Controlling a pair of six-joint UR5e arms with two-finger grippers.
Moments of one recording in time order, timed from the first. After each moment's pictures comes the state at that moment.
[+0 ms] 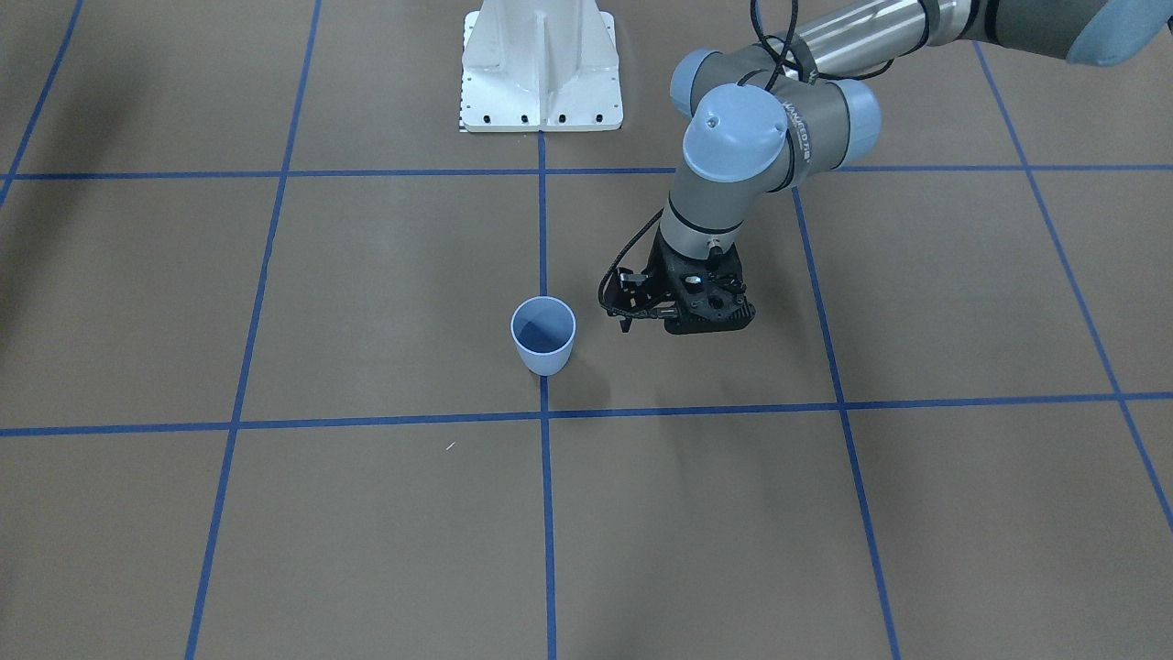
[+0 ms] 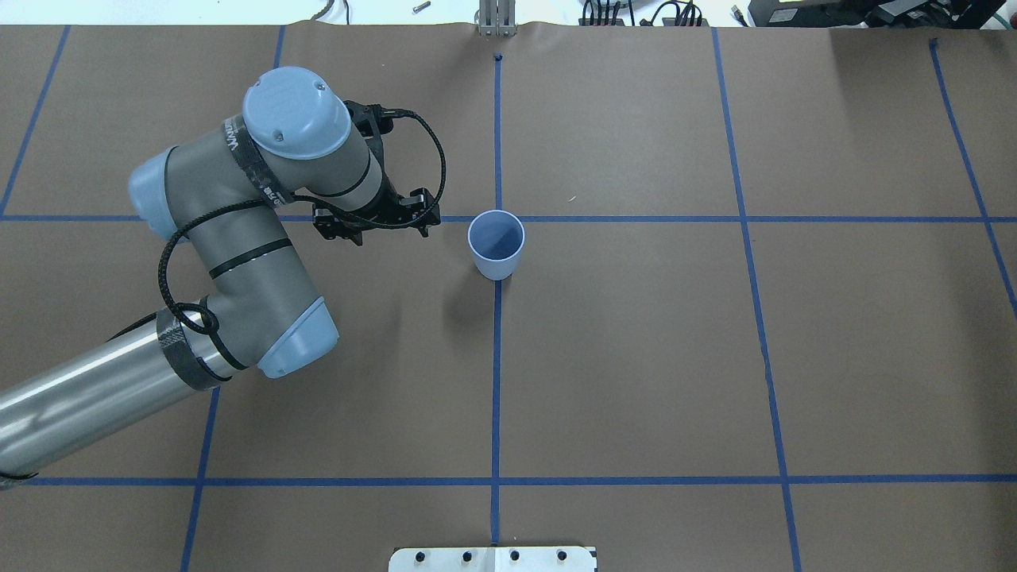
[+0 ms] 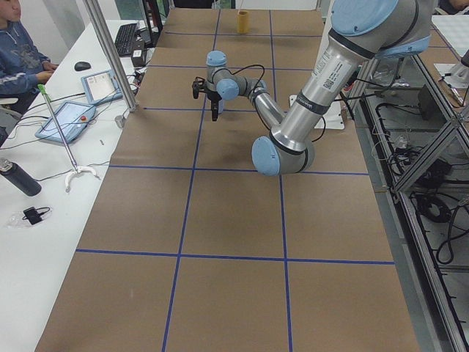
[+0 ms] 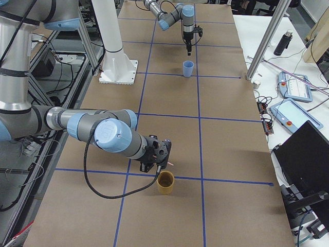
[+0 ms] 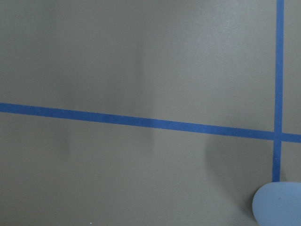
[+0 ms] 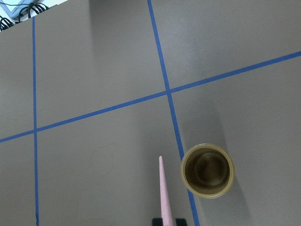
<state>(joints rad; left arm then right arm) -0.68 -2.25 -1.59 -1.69 -1.96 -1.22 1.99 -1.86 1.98 -1.79 2.62 -0.10</state>
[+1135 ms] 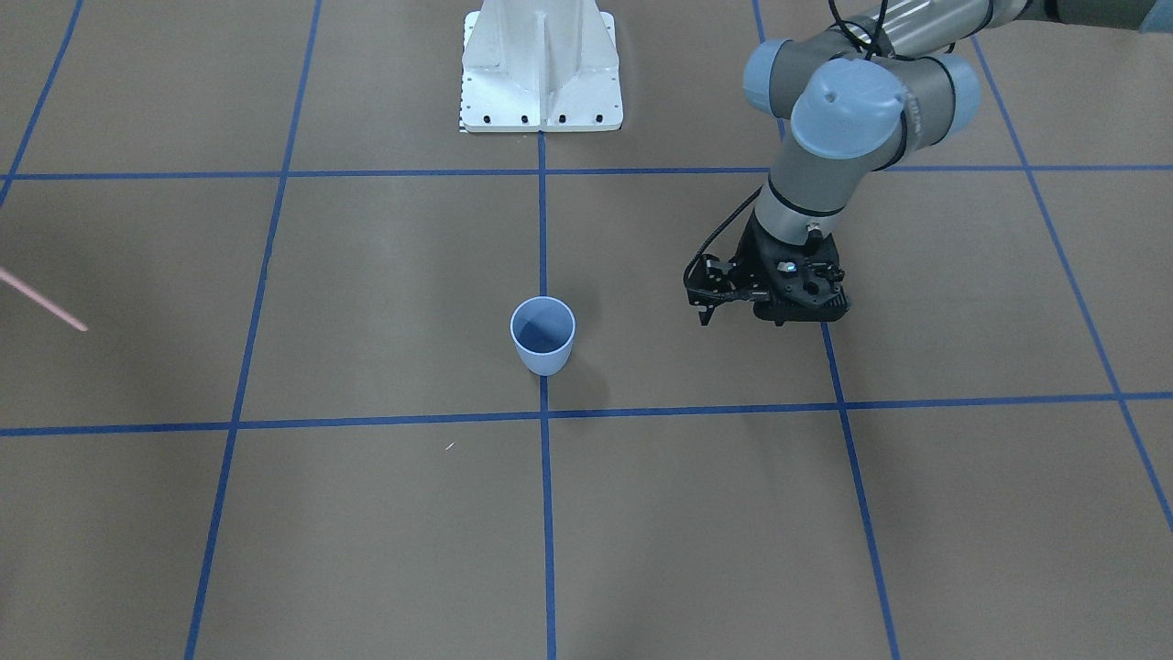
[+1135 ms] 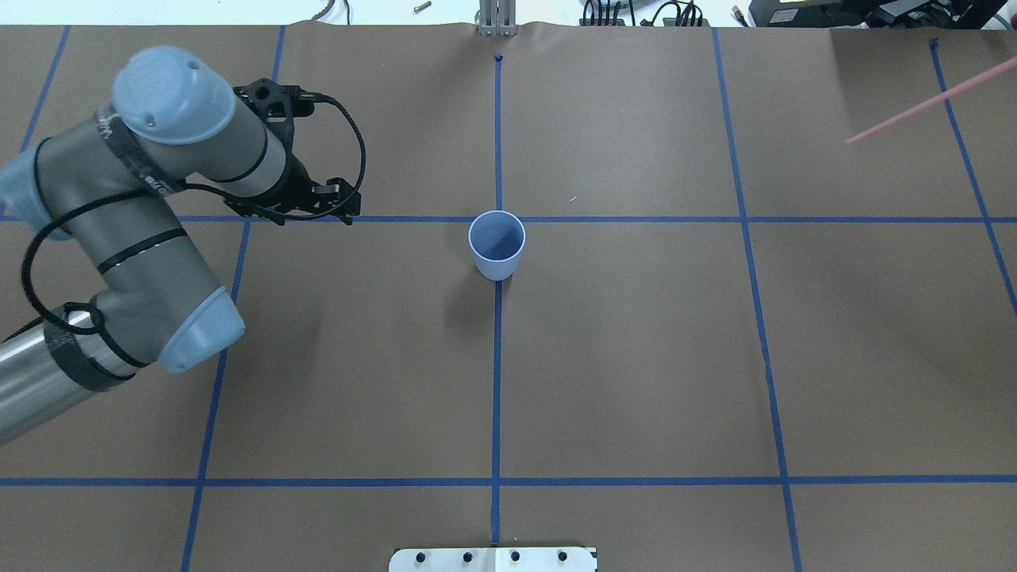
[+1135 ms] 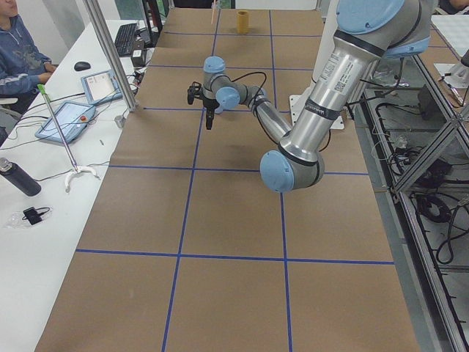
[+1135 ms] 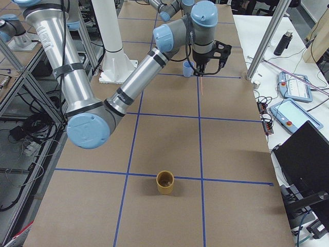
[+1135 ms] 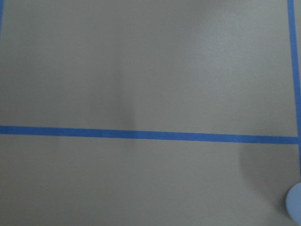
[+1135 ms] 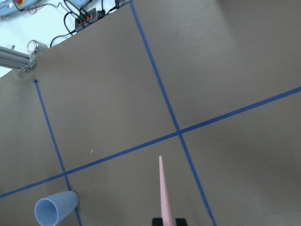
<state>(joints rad) -0.78 -2.06 -1.75 -1.69 -1.98 -1.00 1.43 -1.15 2.09 -2.06 2.56 0.82</state>
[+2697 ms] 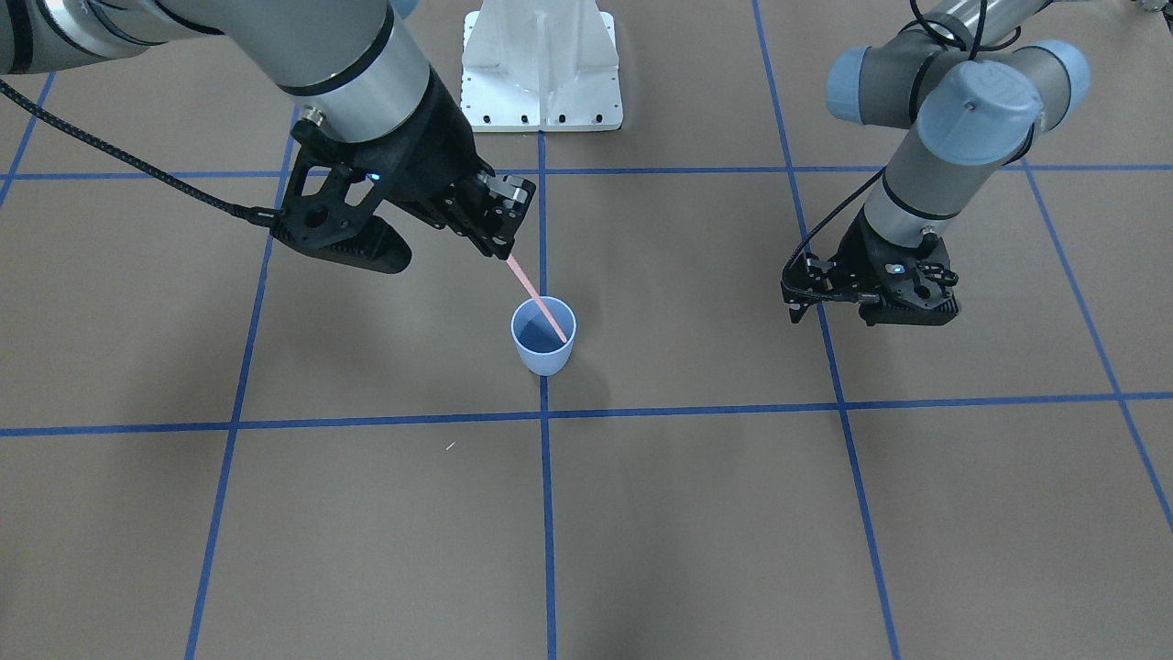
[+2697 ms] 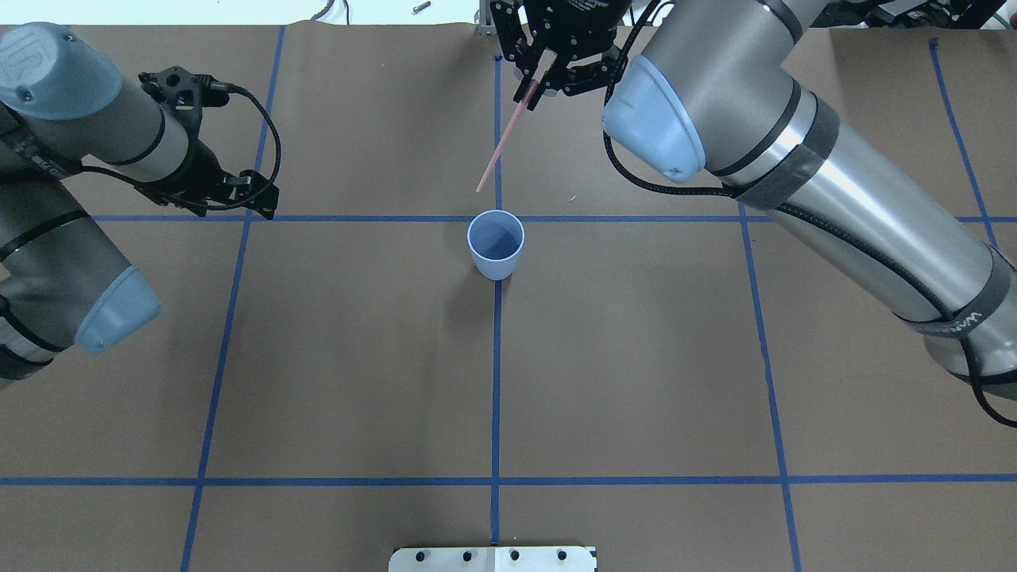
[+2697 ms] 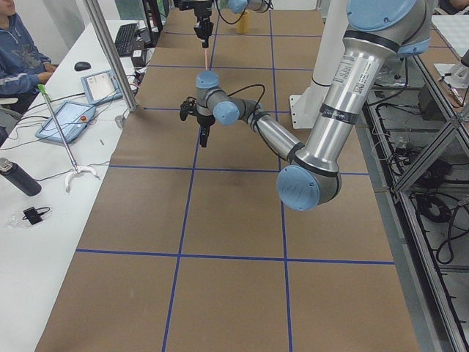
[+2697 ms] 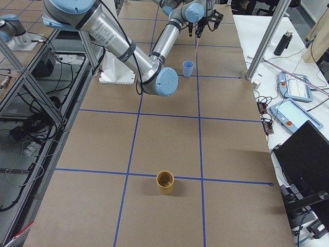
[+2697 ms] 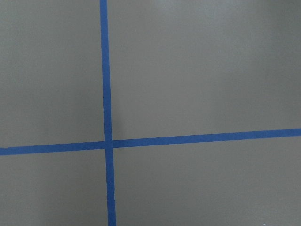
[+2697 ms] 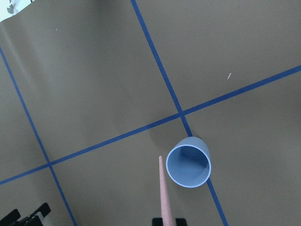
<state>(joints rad) -0.87 -1.95 -1.78 -1.70 -2.06 -0.88 0.91 -0.61 1.65 -1.76 2.35 1.42</state>
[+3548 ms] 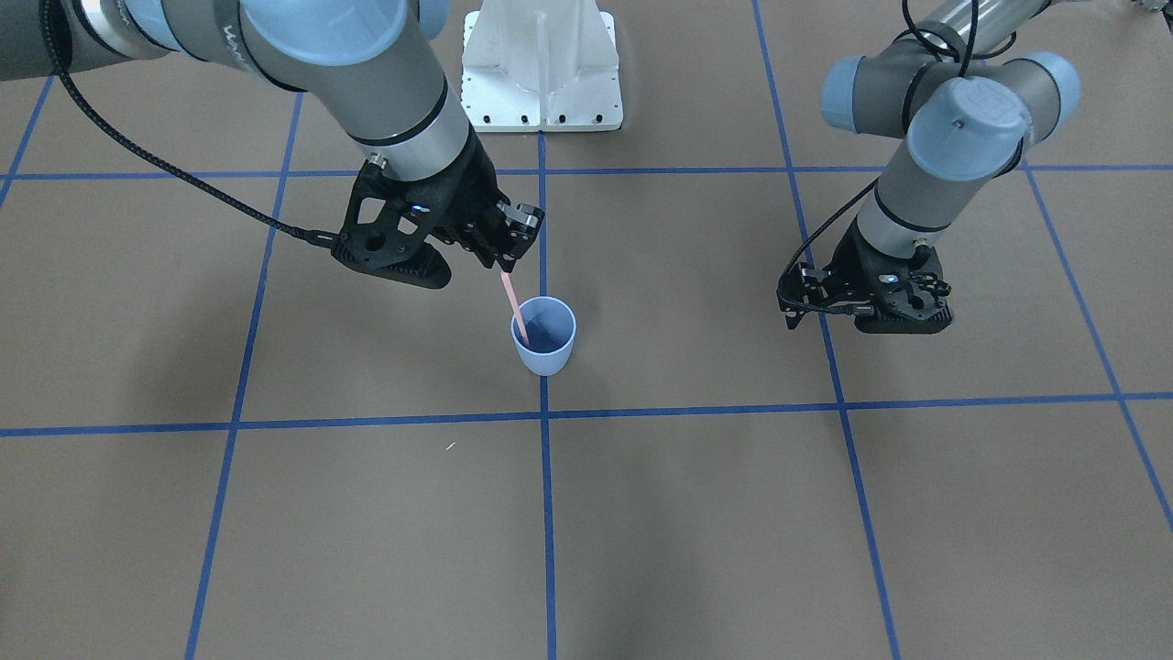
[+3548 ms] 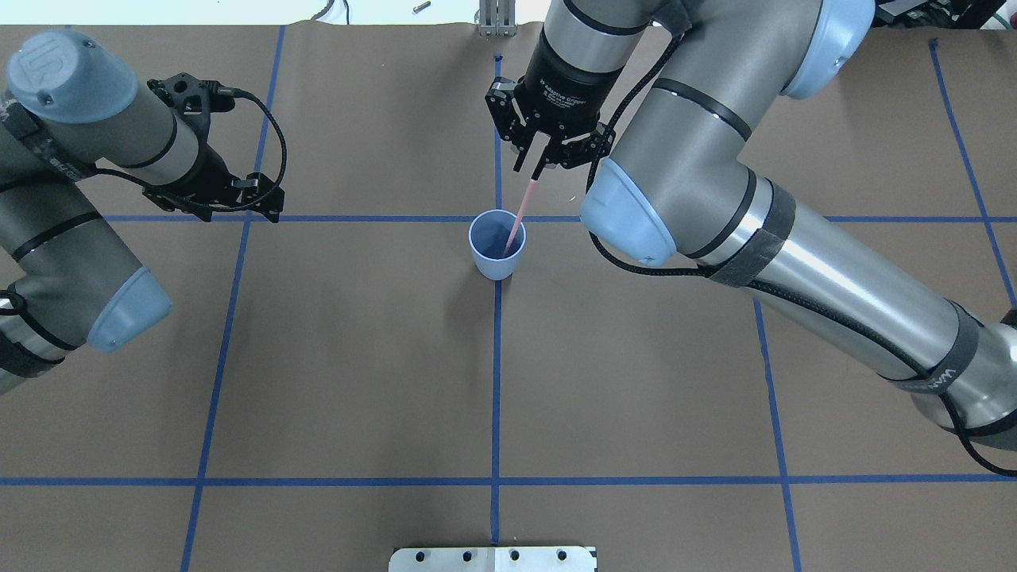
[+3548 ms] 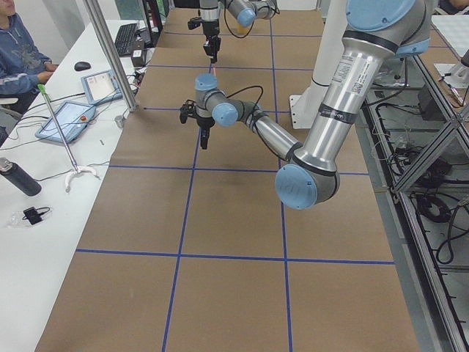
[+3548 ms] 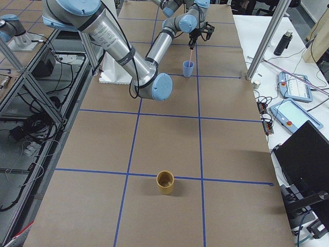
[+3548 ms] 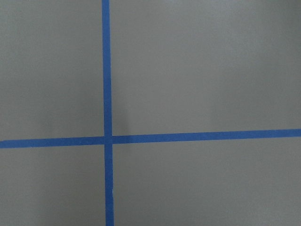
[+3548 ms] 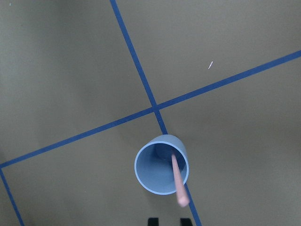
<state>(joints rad) -0.86 -1.96 -1.75 -1.70 -2.06 -0.92 0.80 -0.66 1.66 -1.76 2.24 1.42</state>
